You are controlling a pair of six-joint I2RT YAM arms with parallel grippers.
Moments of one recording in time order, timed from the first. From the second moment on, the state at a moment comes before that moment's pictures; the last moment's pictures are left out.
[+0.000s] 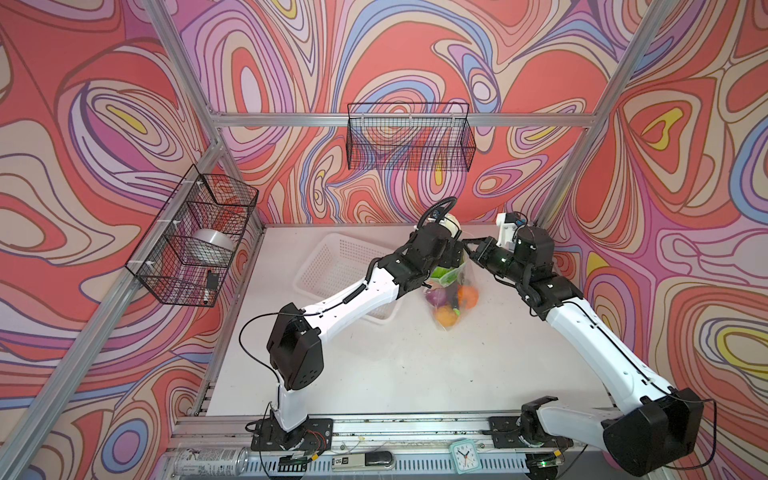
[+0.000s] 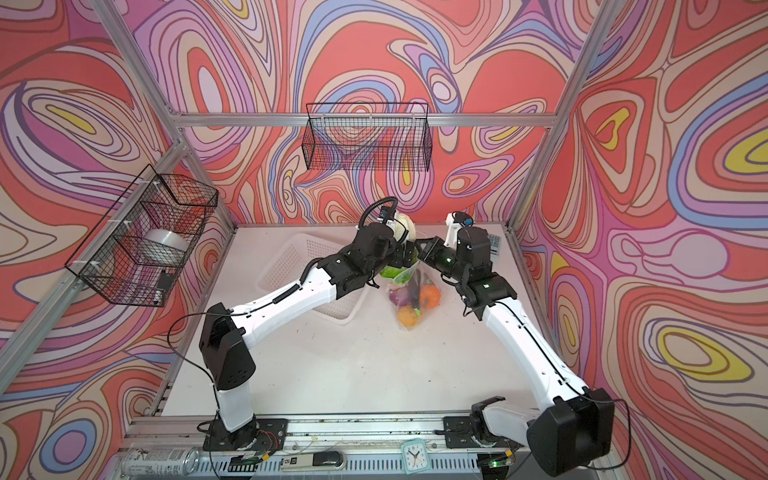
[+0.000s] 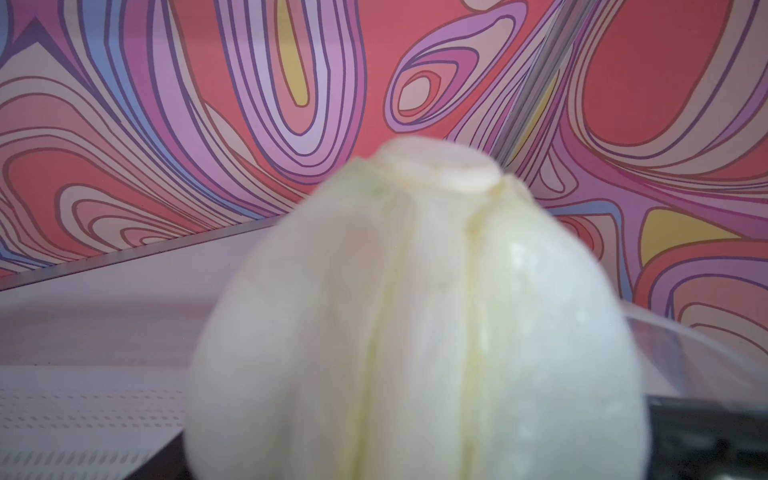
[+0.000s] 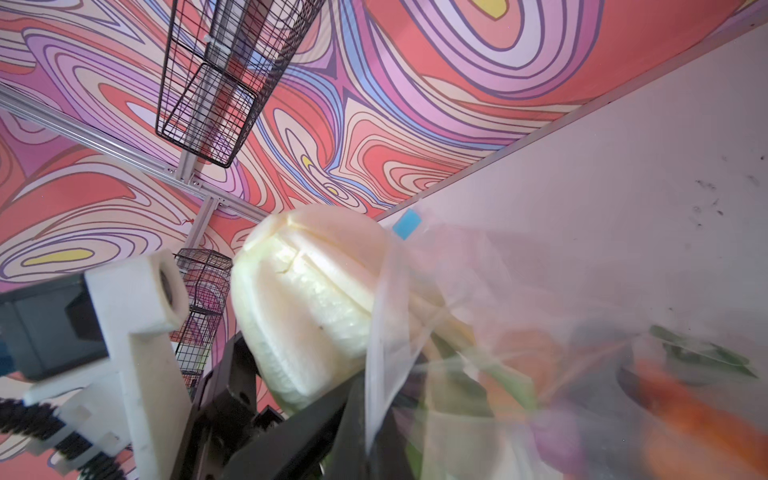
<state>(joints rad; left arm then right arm) -0.86 1.88 1.76 -0.28 -0.34 -0.33 0.27 1.22 1.12 -0.18 -0.31 0.82</state>
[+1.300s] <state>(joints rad) -0.64 1.66 1.33 -0.20 0.20 -0.59 0.27 1.20 1.07 -0.18 -0.30 0.81</state>
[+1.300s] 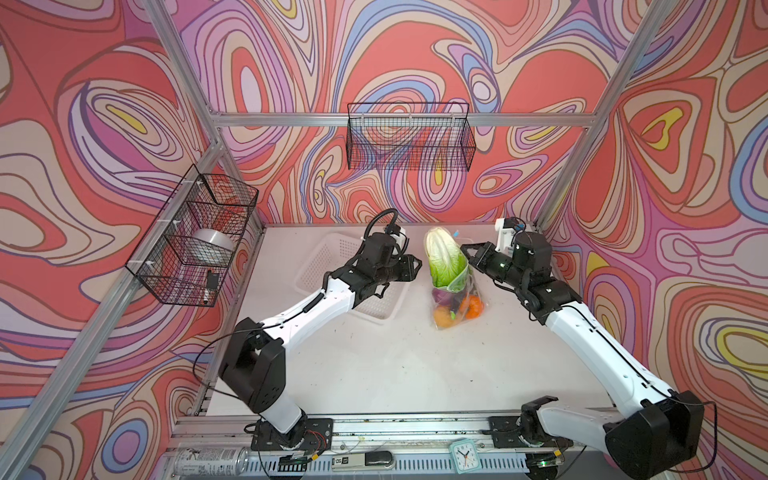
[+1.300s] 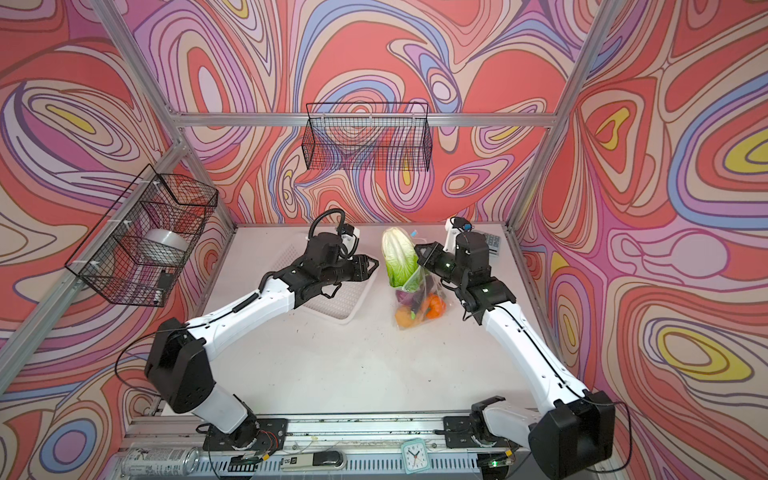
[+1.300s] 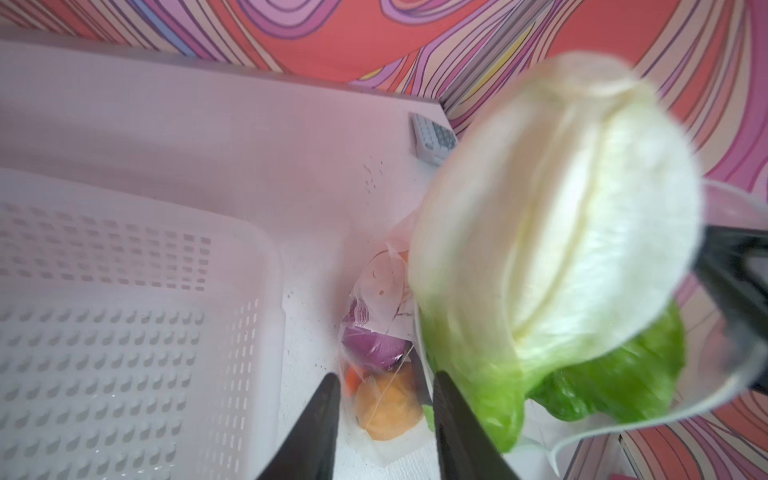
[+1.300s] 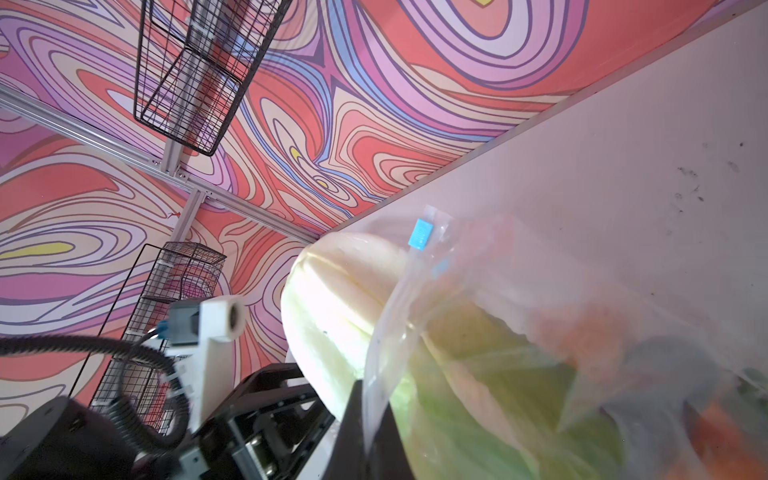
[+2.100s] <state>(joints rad) -0.64 1.86 1.46 -0.19 0.41 -0.67 0.27 1.20 1.07 -0.18 -0.31 0.81</state>
